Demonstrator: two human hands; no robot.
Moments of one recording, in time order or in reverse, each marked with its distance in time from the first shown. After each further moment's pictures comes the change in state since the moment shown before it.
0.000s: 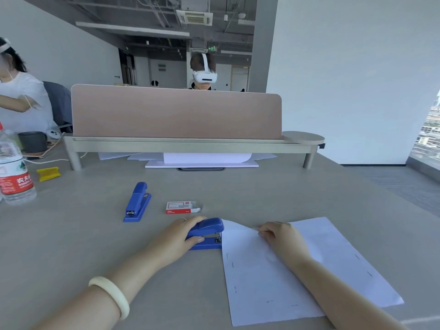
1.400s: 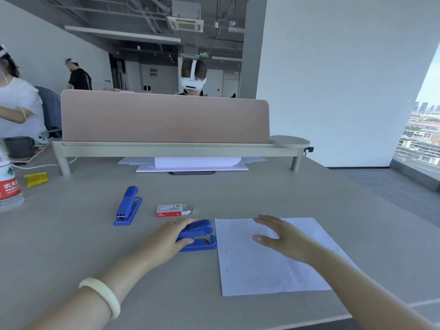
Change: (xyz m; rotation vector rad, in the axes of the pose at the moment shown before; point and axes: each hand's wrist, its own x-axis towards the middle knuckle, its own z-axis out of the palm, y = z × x) left_hand 0.001 -0.003 0.002 0.020 -0.013 0.016; right_hand -0.028 -0.006 -0.069 0.029 -0.376 -0.032
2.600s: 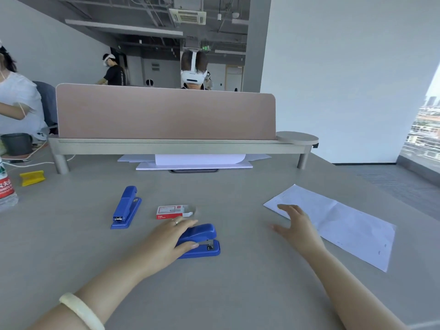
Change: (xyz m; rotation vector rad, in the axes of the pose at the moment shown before) left_hand 0.002 0.005 -0.011 0.162 0.031 0.091; right_hand 0.052 0.036 0.015 0.111 0.431 0.190
